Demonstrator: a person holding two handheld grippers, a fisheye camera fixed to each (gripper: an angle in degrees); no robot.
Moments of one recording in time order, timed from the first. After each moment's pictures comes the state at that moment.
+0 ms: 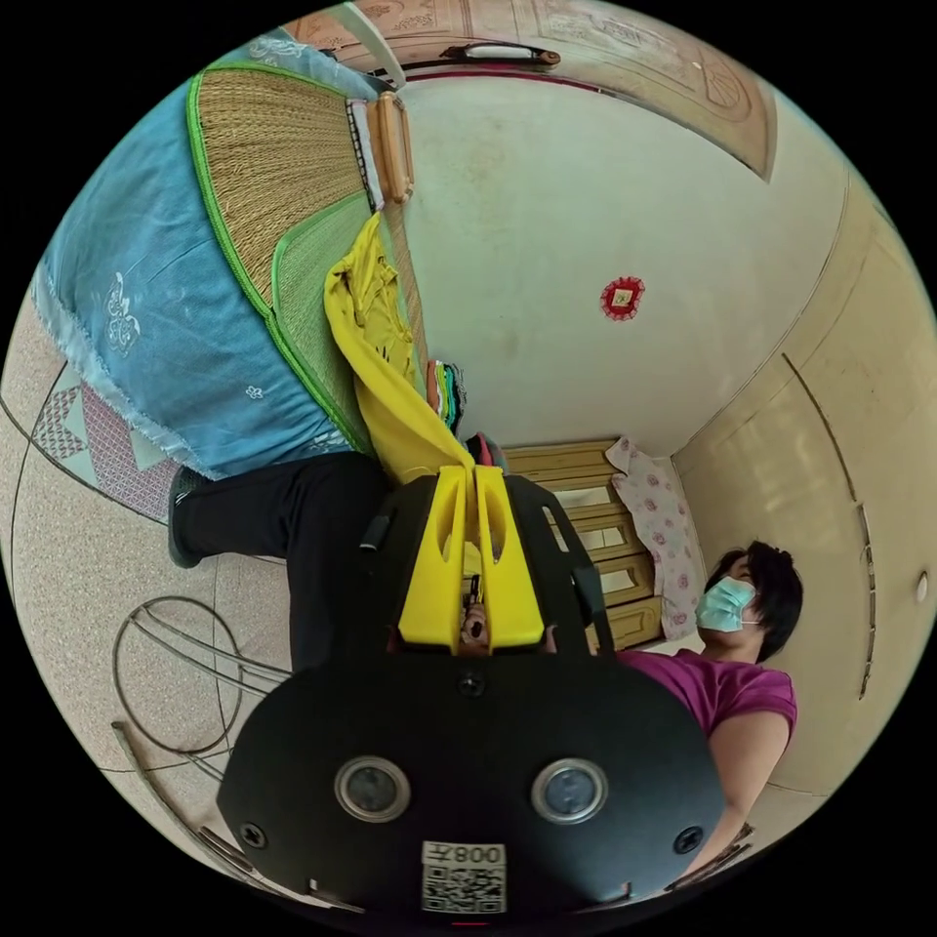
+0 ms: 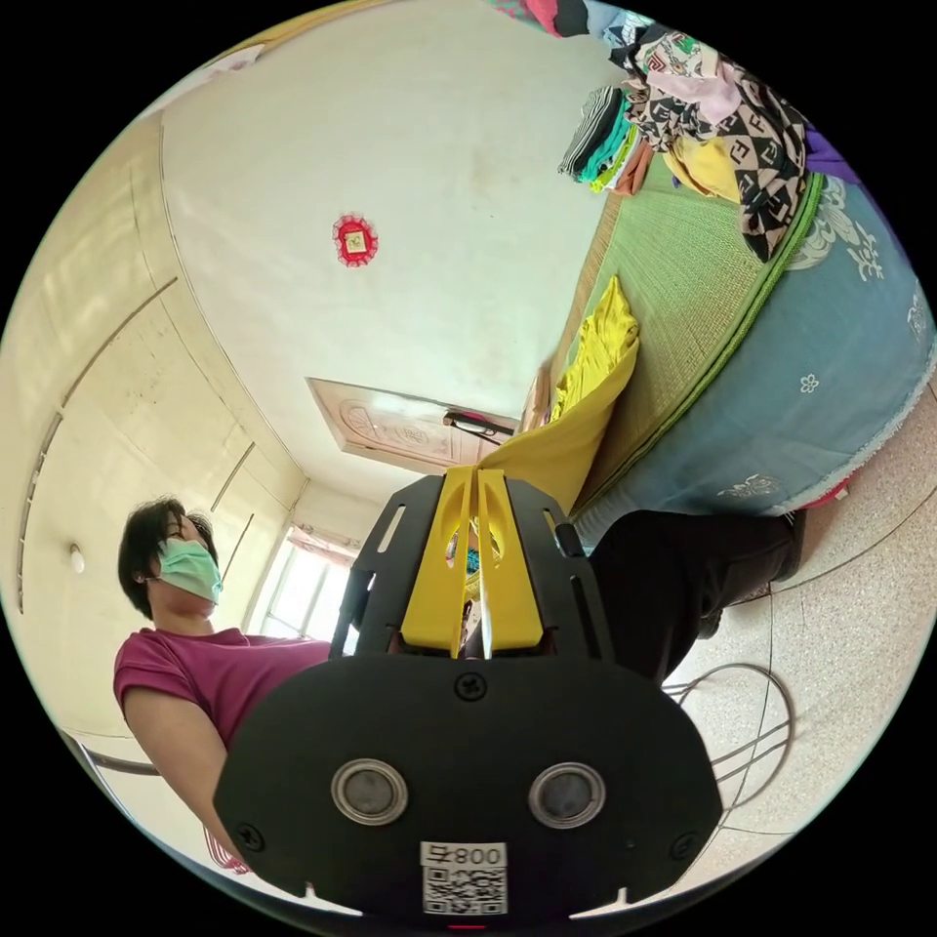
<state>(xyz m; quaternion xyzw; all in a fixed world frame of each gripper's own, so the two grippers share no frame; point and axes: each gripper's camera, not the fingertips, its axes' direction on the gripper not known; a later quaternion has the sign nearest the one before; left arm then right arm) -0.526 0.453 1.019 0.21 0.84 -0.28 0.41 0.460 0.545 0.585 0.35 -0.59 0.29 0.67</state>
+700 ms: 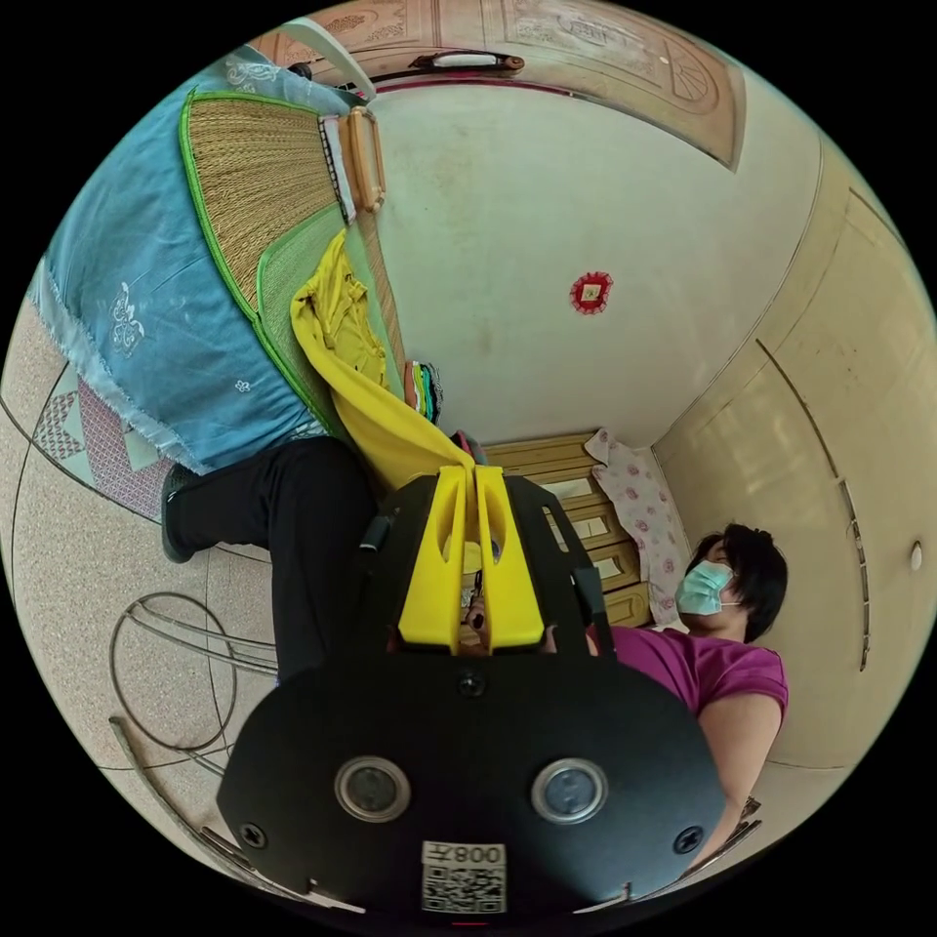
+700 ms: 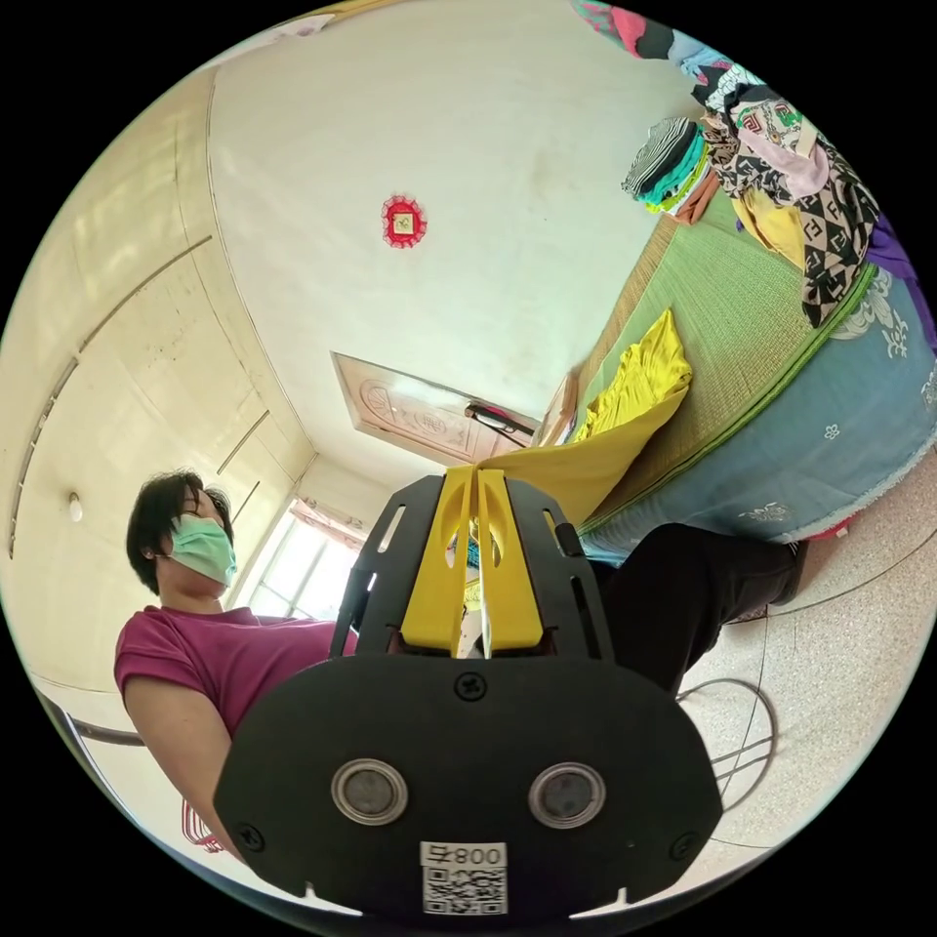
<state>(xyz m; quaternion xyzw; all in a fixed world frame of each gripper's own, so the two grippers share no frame) -0.535 0.538 1.013 0.24 0.84 -0.27 0.40 0.401 0.585 0.530 0.38 -0.57 0.25 0.68</state>
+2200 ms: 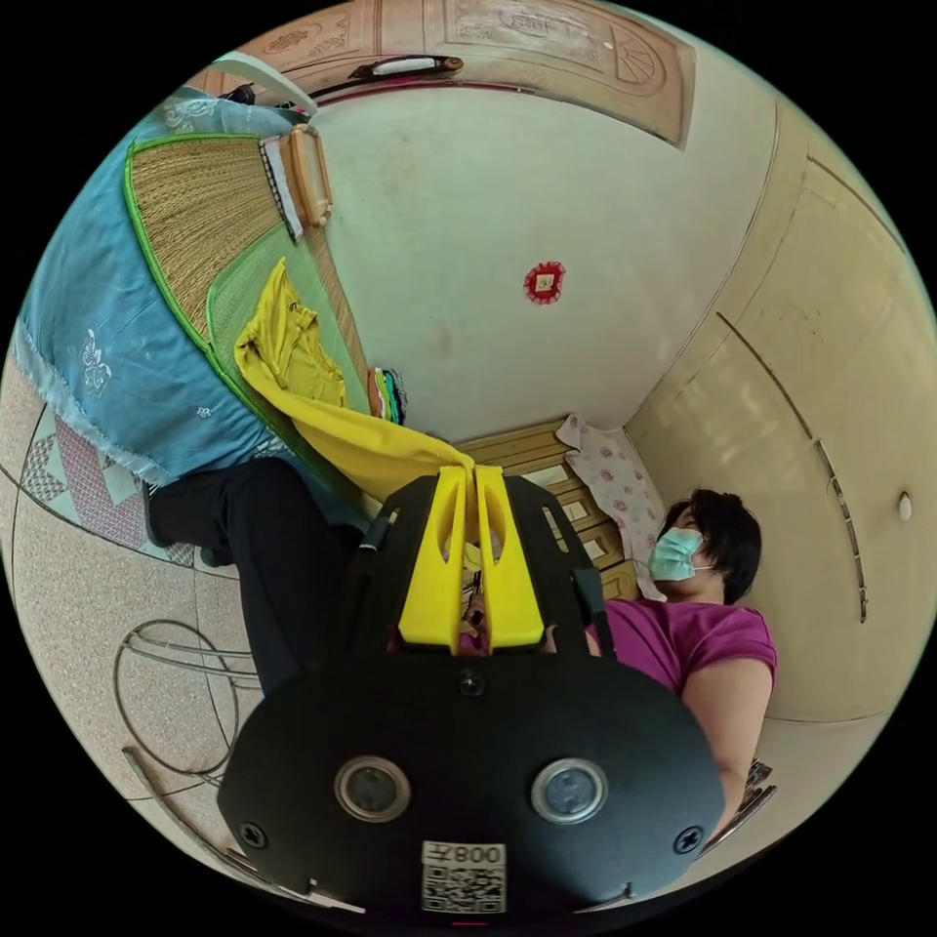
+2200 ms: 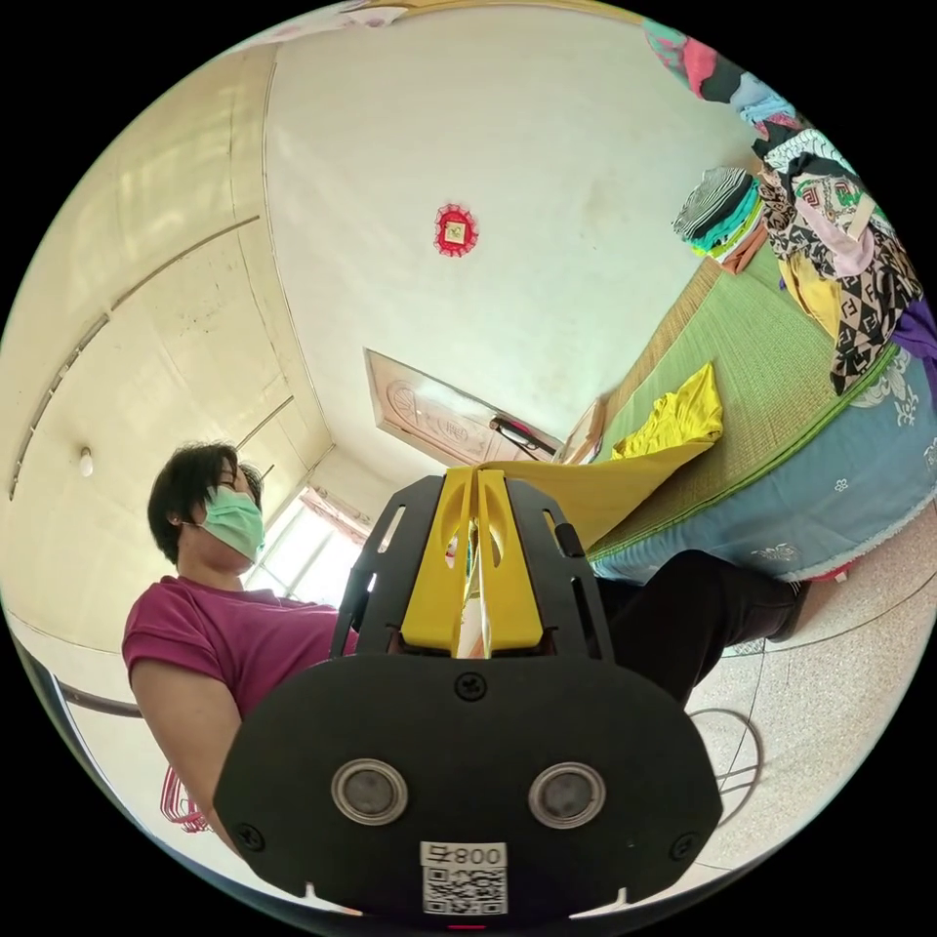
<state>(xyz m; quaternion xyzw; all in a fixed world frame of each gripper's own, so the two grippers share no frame) -0.563 0.597 0.960 0.29 0.84 -0.24 0.38 0.328 0.663 0.456 0.43 -0.56 0.21 0.68</state>
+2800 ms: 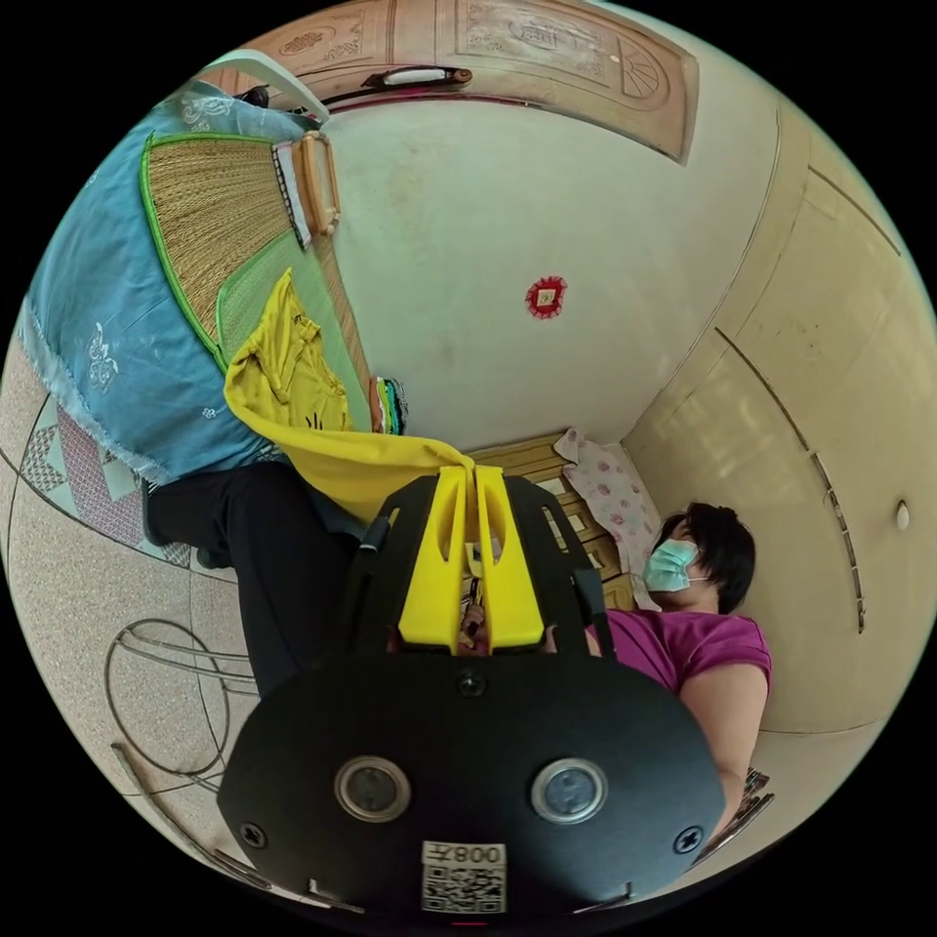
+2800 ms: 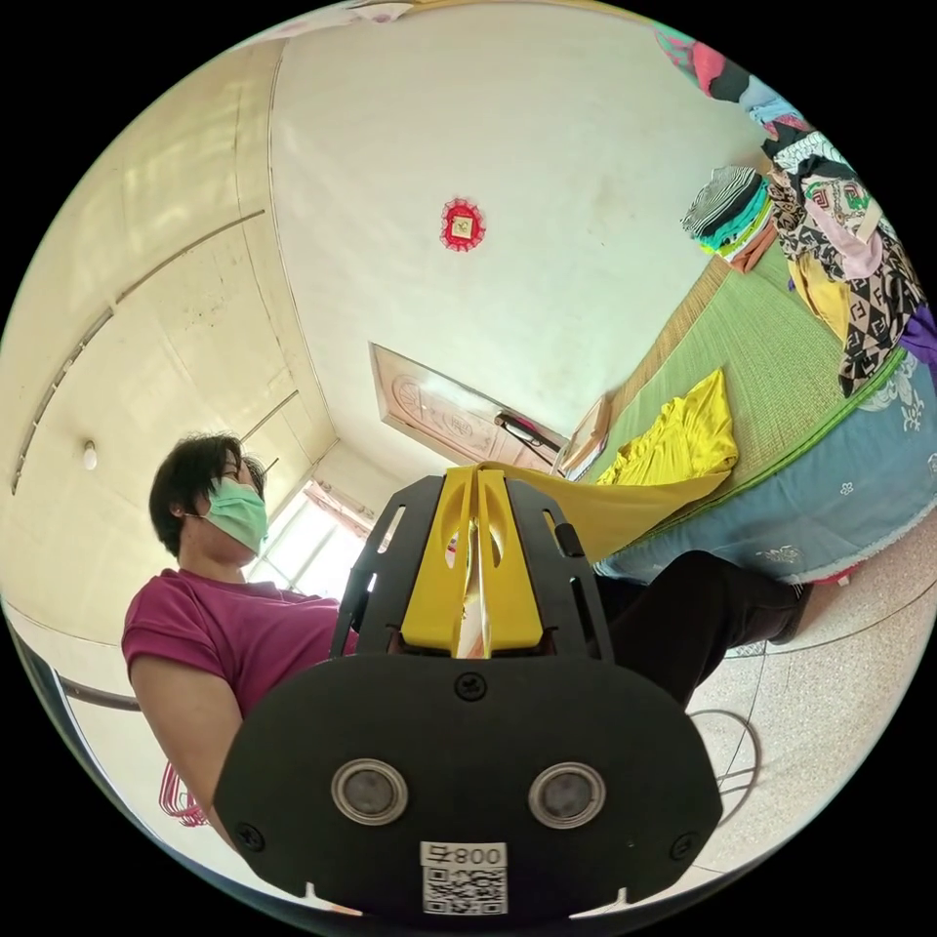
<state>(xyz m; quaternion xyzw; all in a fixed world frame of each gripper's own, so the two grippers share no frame) -0.582 0.574 0.934 0.29 0.85 -0.26 0.37 0.319 0.677 0.427 0.42 -0.56 0.20 0.68</state>
